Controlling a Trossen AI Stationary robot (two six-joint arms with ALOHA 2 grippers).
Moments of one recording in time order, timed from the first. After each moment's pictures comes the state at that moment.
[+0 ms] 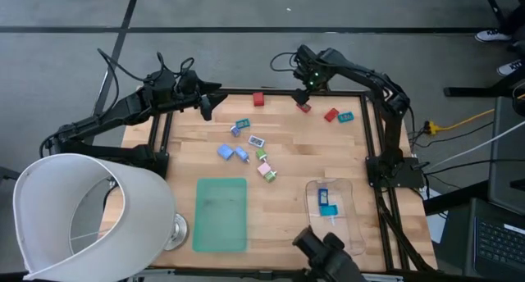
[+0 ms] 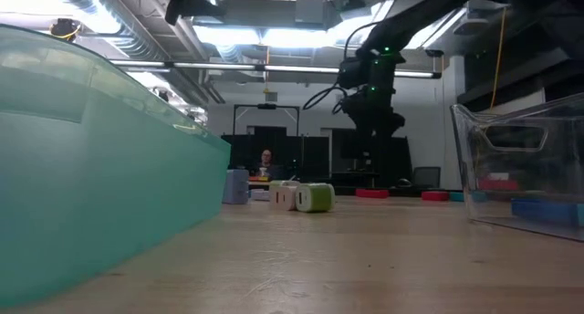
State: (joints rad) left arm 0.46 0.92 1.01 -0.29 -0.03 -0.32; right arm -0.75 2.02 1.75 -1.14 -0.05 -0.02
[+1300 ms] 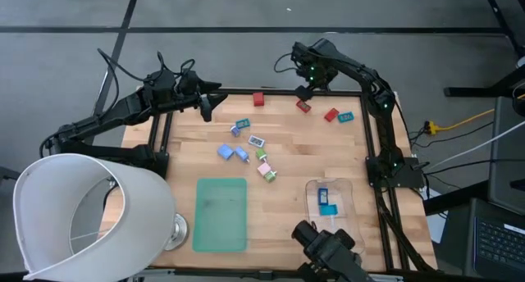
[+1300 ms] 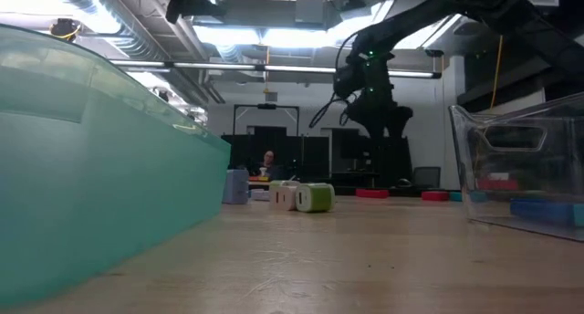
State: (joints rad) left arm 0.46 0.92 1.00 -0.29 -0.03 -0.26; right arm -0.78 2.17 2.02 -1.51 0.09 0.07
